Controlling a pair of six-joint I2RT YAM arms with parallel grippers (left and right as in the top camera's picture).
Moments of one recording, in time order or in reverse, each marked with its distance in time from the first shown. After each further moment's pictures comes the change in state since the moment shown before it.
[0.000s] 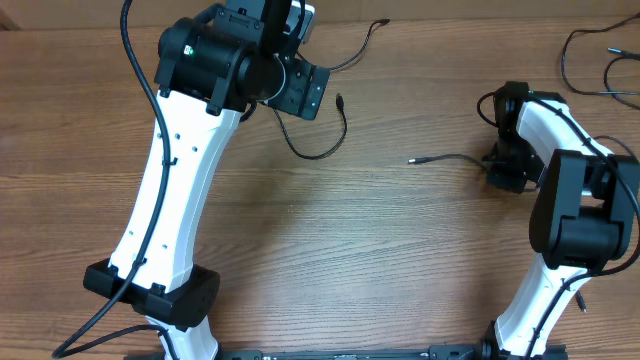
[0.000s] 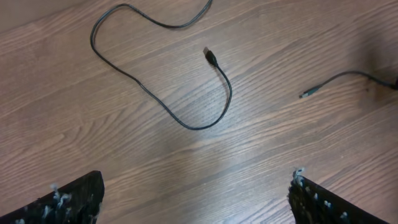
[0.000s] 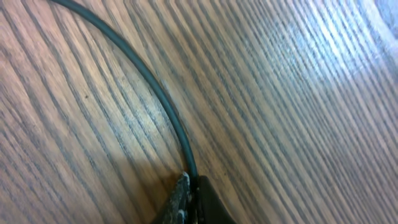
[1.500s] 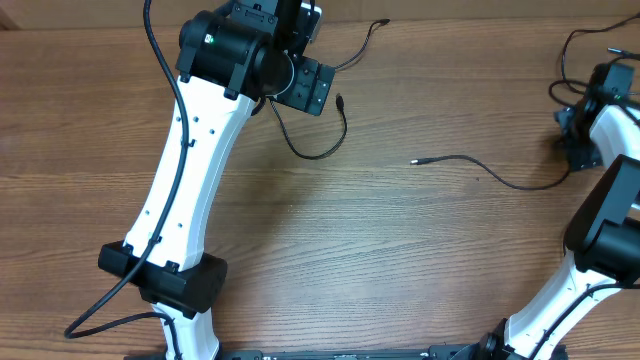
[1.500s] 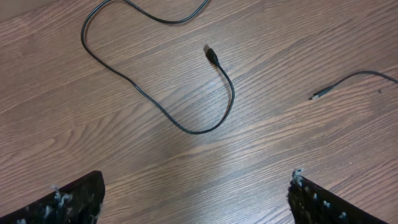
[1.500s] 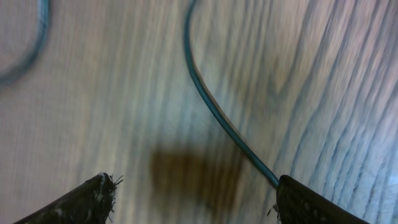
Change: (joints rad) left arm 0.000 0.066 -0.005 0.036 0.001 -0.001; right arm -0.294 -0.001 0.072 0.444 -0.084 -1.038
